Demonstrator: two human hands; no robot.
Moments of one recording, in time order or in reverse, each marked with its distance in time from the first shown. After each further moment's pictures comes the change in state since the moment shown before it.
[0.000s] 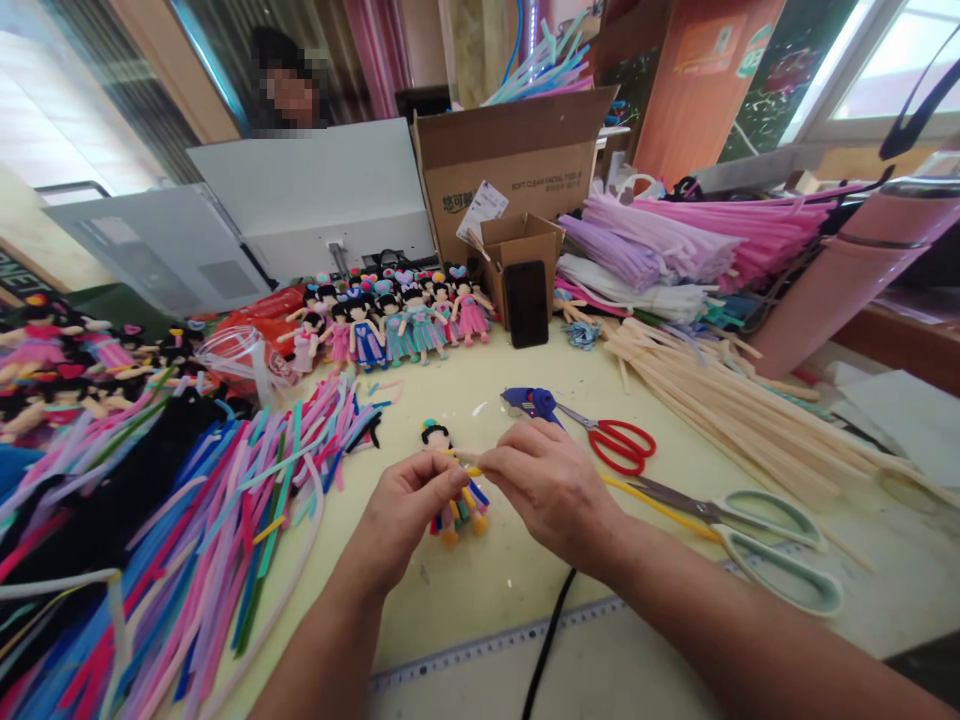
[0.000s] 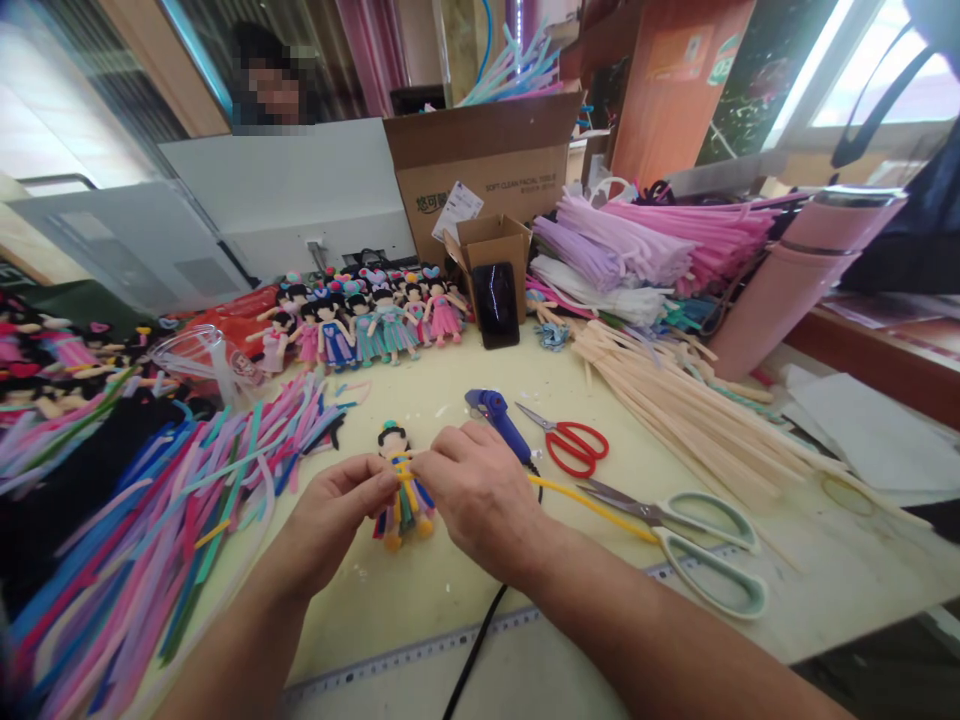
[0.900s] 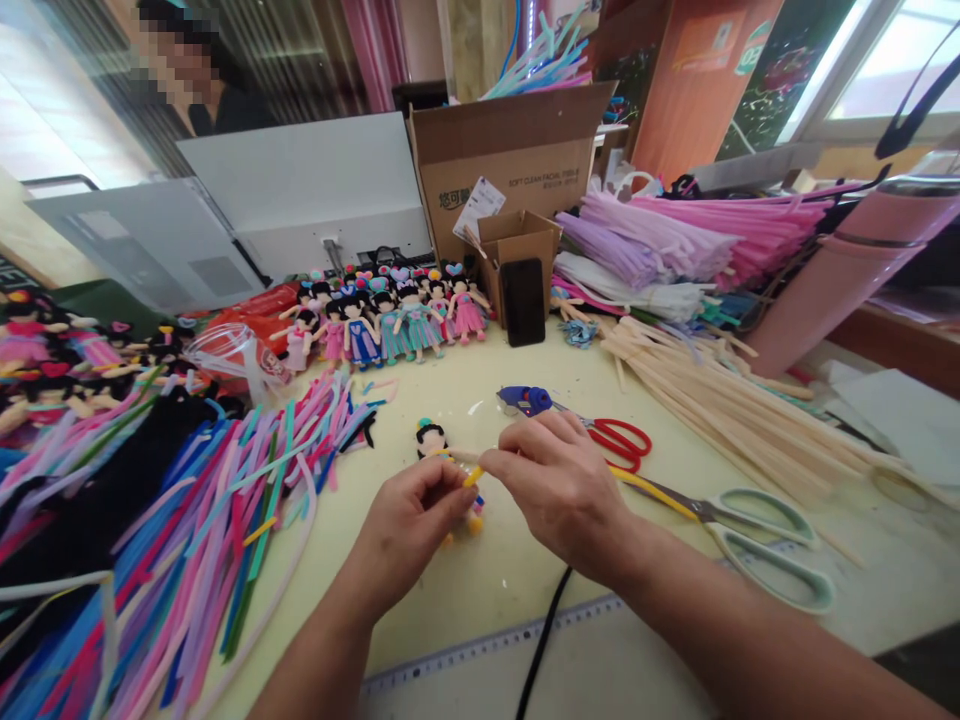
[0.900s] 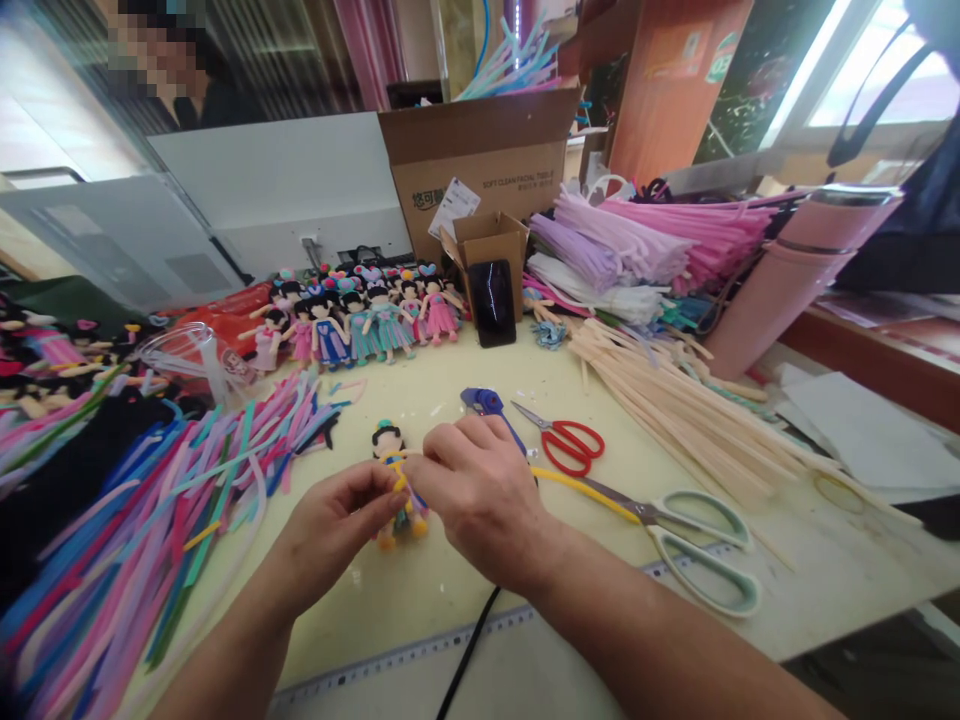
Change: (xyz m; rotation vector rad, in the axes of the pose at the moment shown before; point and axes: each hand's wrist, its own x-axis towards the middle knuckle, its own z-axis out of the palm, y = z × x) left_hand -0.006 0.008 0.008 0.249 -0.011 0.081; right_hand 0.003 -0.004 -0.011 -0.130 0.172 -0.111
